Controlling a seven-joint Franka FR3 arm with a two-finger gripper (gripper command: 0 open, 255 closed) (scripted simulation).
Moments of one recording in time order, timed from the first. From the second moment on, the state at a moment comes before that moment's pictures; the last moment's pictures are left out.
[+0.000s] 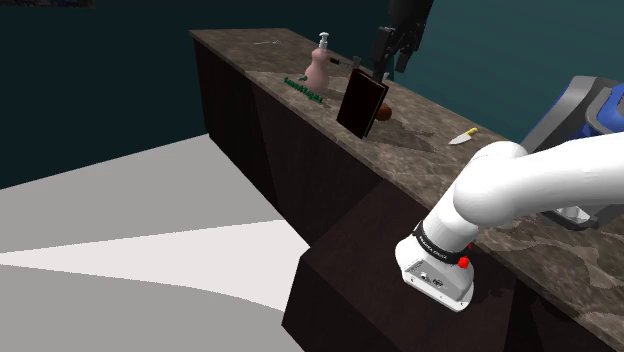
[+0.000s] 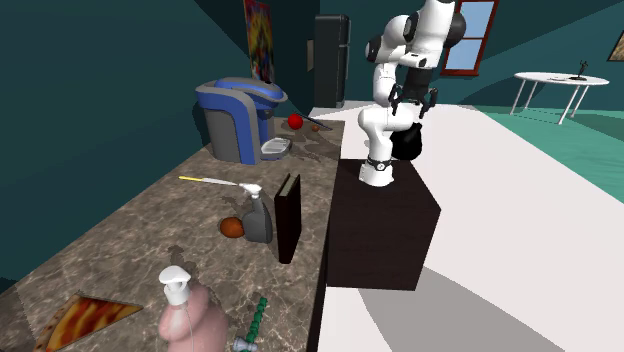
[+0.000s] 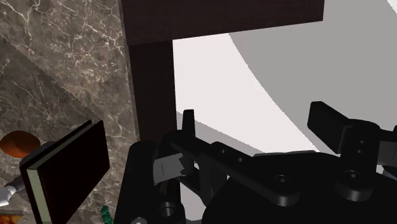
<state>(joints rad) -0.02 -0.79 0.07 -2.34 -0.04 1.51 0.09</state>
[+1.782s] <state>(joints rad) -0.15 -0.09 -0.35 -1.99 -0.06 1.90 -0.37</state>
